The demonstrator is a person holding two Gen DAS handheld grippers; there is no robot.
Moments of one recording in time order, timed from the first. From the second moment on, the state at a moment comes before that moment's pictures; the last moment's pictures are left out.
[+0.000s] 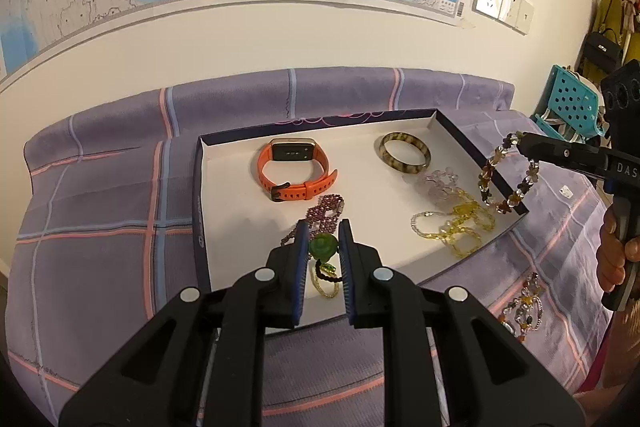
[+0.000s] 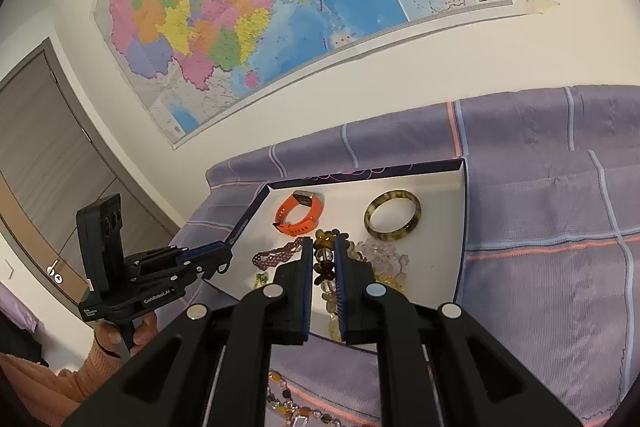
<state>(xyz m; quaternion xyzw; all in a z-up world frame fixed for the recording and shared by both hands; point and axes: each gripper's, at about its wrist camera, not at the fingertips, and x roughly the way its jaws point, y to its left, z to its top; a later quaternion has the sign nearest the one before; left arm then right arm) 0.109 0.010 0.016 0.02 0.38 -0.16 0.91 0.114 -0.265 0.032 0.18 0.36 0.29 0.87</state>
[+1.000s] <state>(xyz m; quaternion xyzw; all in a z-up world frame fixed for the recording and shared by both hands) 0.143 0.009 -0.008 0.01 0.42 -0.13 0.90 0.143 -0.263 0.014 0.16 0.38 0.26 0.87</state>
